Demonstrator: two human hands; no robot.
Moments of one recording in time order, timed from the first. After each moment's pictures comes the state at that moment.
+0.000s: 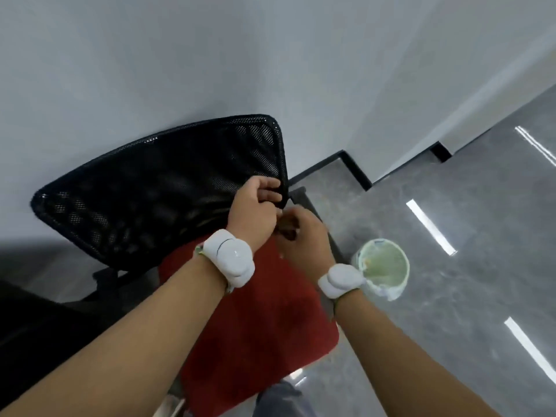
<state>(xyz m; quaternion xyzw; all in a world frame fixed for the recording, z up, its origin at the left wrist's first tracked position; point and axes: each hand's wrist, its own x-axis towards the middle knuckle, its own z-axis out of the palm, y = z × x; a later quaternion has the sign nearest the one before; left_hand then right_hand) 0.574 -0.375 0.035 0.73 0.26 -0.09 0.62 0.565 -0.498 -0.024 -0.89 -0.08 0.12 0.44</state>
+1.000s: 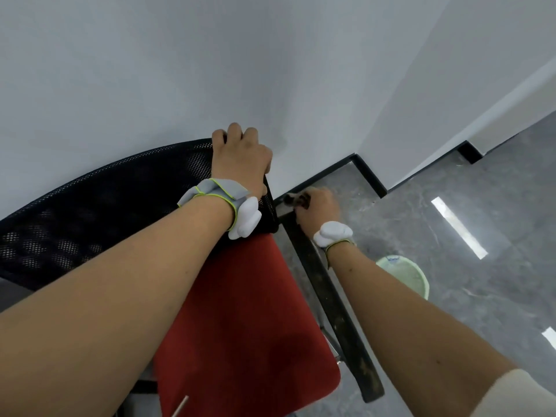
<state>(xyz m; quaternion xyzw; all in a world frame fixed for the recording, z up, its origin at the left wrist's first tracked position) 0.731 -0.367 -0.006 1.00 -0.01 -0.04 -0.08 0.731 -0.529 -0.131 -0.95 -0.04 0.11 0.27</state>
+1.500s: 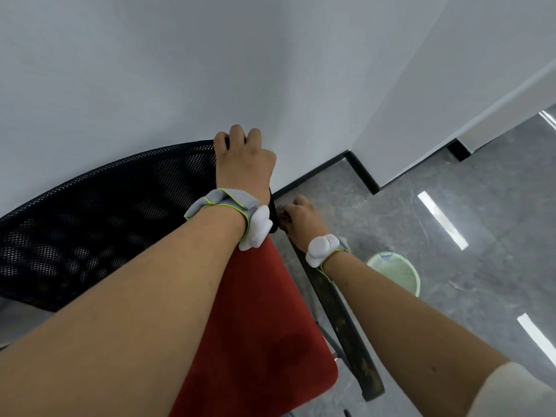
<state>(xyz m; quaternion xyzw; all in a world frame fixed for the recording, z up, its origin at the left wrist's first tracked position) 0.731 -0.367 -0.020 1.00 0.00 0.00 -0.08 0.714 -0.513 -0.142 -0.94 -0.19 0.17 0.20</state>
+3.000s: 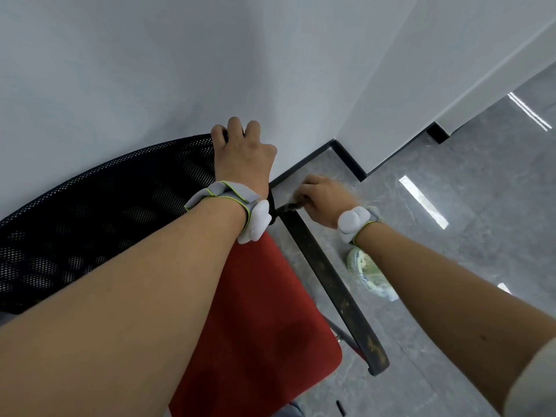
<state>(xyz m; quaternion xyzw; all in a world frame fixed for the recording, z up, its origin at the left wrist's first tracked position) 0.729 -0.362 -0.022 1.00 -0.02 0.01 -0.09 0.743 -0.558 -0.108 -0.93 -0.30 0.14 0.13</state>
